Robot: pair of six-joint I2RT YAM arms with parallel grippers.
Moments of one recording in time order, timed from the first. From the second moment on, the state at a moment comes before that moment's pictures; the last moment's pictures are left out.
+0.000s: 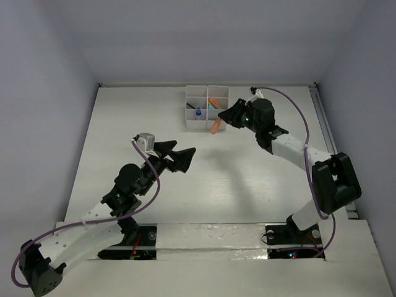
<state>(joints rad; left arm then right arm) -0.81 0.62 0.43 0.36 -0.17 -0.45 0.42 1.56 1.00 0.31 -0.23 0.76</state>
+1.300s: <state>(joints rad) -0.80 0.69 0.35 0.32 -0.36 -0.47 0.45 1.81 1.33 0.30 0.19 0.34</state>
